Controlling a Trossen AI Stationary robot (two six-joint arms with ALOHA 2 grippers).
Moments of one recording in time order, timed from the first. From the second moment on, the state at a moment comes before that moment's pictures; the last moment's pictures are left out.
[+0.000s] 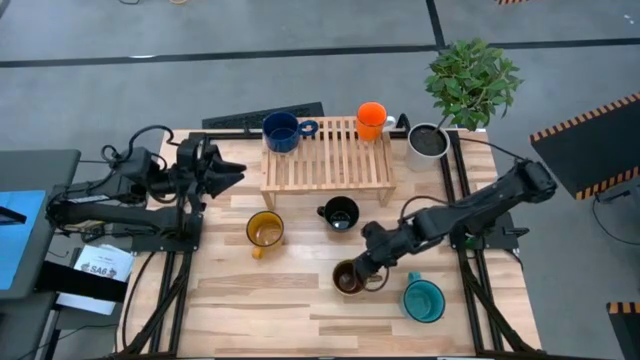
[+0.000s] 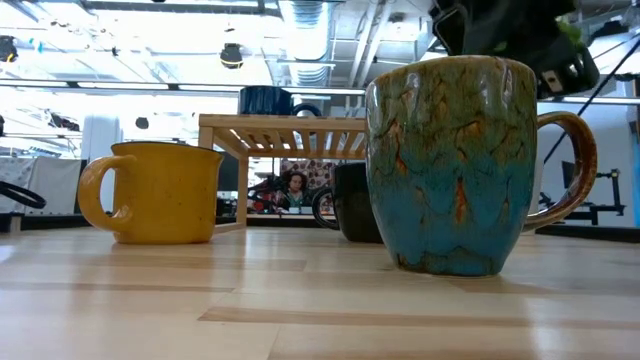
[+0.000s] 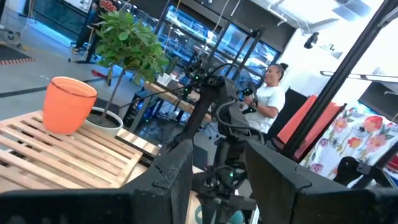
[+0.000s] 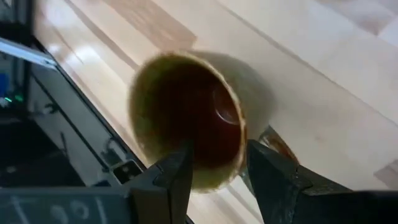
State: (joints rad) left arm 0.06 0.58 0.79 0.02 -0.06 -0.51; right arm 0.35 1.47 1.05 -0.51 -0.04 1.38
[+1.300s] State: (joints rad) left arm 0.06 0.58 0.79 0.01 -0.05 -0.54; right arm -0.08 1.65 2.05 -1.29 0.18 0.82
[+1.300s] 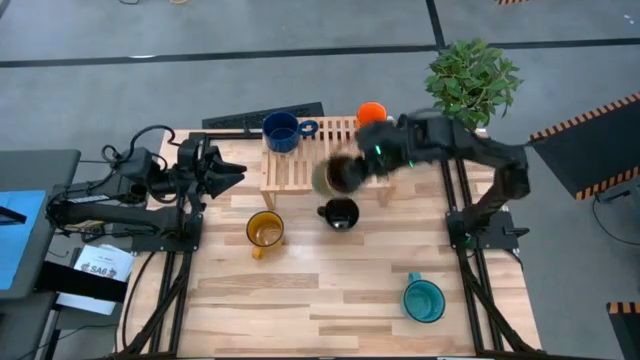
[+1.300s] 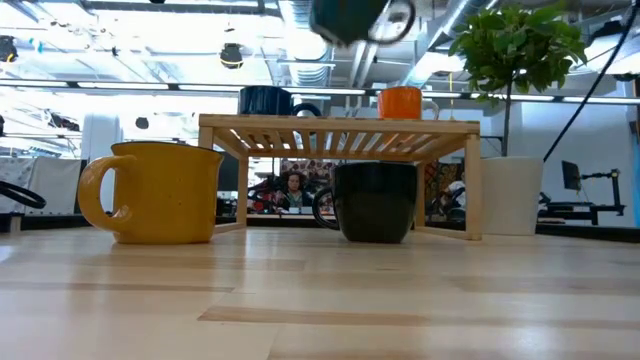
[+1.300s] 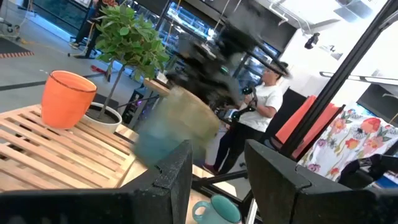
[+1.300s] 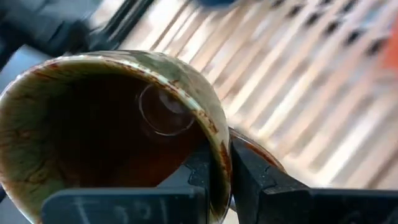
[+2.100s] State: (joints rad) left arm 0.06 0.58 0.79 0.02 0.02 -0.57; right arm -0.37 1.90 2.13 -1.44 0.08 0.76
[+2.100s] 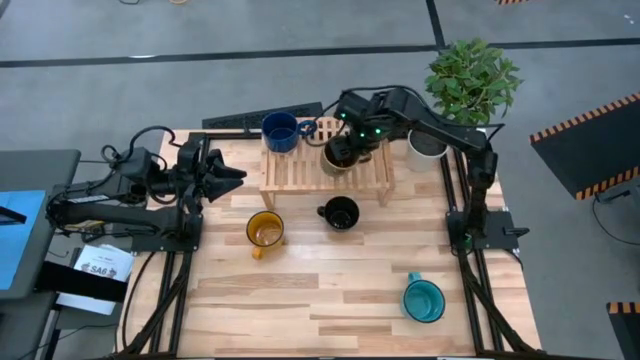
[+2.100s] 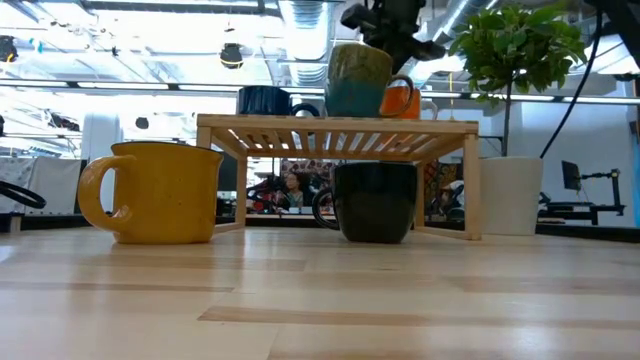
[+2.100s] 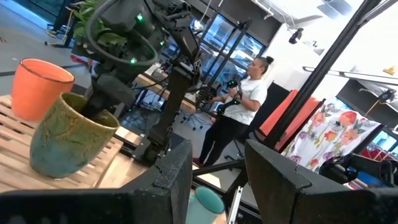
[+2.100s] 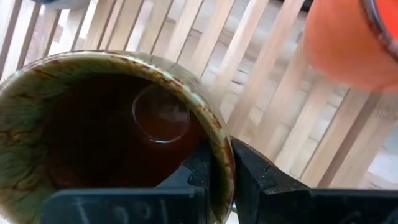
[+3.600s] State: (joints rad) left arm 0.06 0.58 0.79 0.01 -0.01 -0.57; right arm 0.13 1.71 2.25 -1.54 0.42 0.71
